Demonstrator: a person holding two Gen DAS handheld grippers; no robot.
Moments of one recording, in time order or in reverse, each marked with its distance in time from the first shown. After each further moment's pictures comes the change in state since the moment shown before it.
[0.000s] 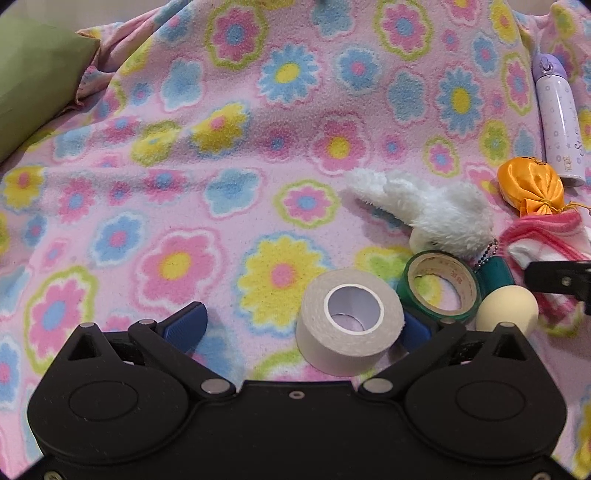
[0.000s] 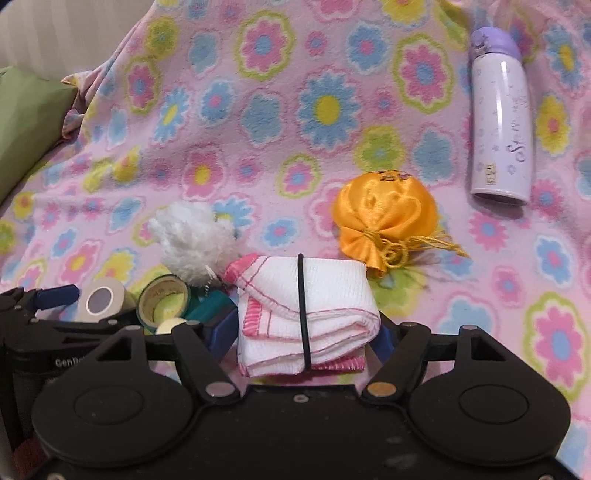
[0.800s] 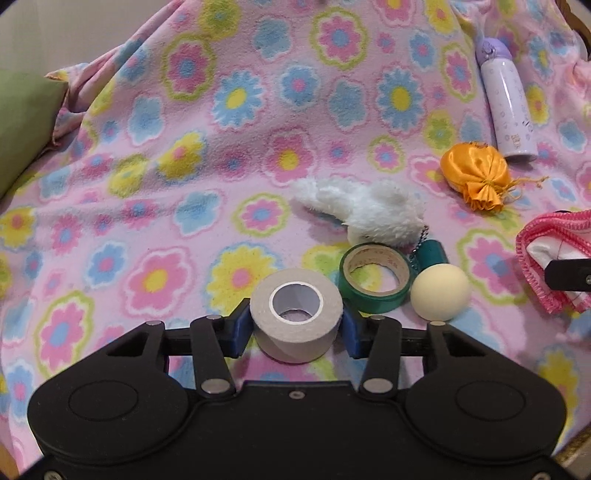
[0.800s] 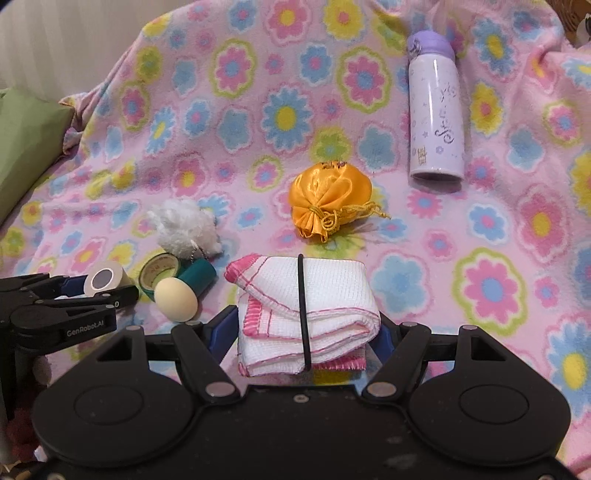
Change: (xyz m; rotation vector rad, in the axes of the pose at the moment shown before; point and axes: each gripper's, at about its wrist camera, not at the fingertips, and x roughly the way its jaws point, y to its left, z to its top) left arm -0.034 -0.020 -0.004 0.118 -0.026 -0.059; right arm -0.061 -0.026 -0.032 0.060 -0.030 -0.023
